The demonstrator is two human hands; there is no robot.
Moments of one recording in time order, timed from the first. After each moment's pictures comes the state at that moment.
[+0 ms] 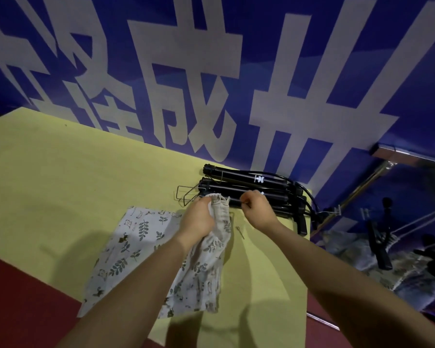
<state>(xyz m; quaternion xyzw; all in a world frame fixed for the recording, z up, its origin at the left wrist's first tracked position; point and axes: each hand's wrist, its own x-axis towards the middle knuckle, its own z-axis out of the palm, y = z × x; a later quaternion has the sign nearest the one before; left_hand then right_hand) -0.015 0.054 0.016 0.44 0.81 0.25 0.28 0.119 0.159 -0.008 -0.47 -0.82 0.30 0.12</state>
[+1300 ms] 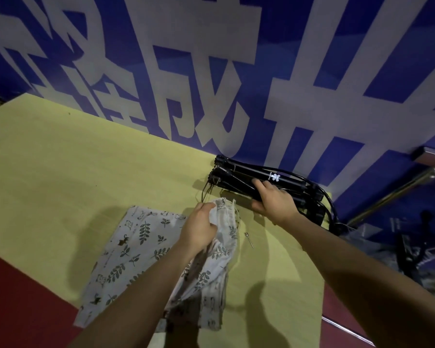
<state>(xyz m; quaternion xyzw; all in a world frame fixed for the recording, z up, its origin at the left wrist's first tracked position) -0.033 0.066 -0.018 0.46 0.81 0.24 0.28 0.114 0.223 -0.026 -0.38 -0.92 0.10 0.00</state>
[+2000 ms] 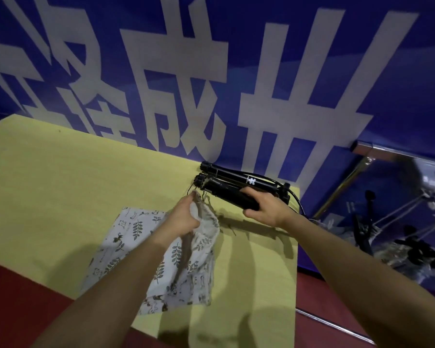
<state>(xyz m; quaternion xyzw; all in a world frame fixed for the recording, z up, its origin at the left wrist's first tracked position) -0.033 0.040 0.009 0.42 0.78 0.28 0.36 0.177 0.162 0.033 -0.35 -0.89 0.29 0.02</state>
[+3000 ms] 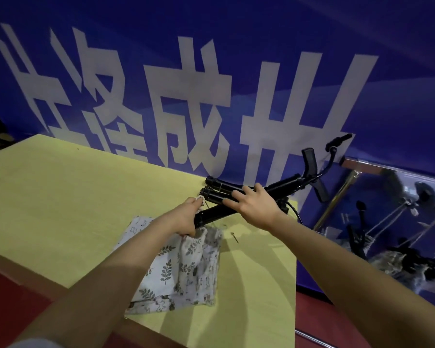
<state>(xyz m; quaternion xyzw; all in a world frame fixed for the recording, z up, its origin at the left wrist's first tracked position) -0.036 0.012 0.065 0.59 0.77 0.04 0.25 0.152 0.115 0.076 -0.17 -0.96 -0.23 0.02</state>
